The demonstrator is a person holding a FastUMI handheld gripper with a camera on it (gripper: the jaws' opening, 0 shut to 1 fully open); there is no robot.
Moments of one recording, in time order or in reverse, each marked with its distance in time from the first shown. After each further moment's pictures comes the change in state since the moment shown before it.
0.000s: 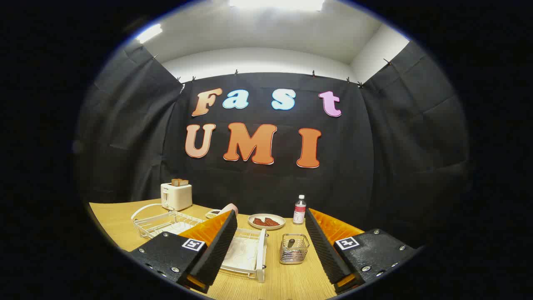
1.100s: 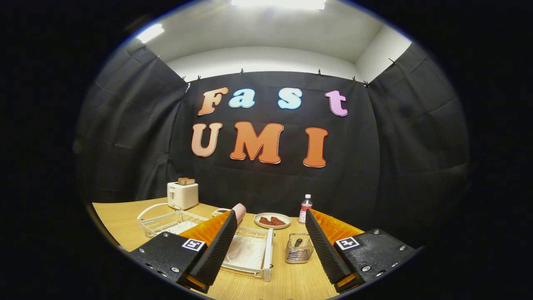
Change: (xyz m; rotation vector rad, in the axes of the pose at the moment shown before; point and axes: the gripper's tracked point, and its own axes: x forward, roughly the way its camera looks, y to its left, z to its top) arm -0.003 0.009 0.005 -0.013 0.016 0.031
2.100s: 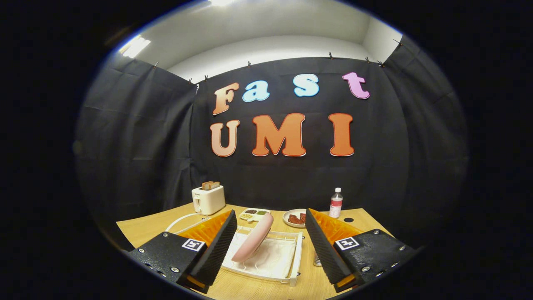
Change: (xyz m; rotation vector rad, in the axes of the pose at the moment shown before) arm 0.049 0.043 0.019 0.130 0.143 0.216
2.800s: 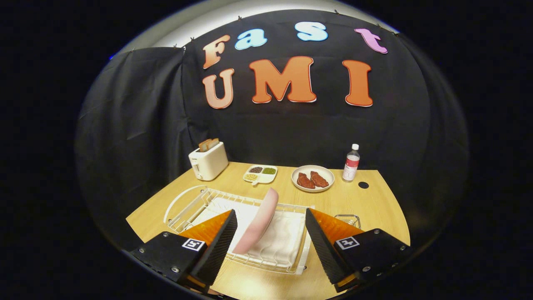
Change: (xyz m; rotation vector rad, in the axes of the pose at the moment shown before) arm 0.076 -0.007 -0.051 0.038 0.460 0.021
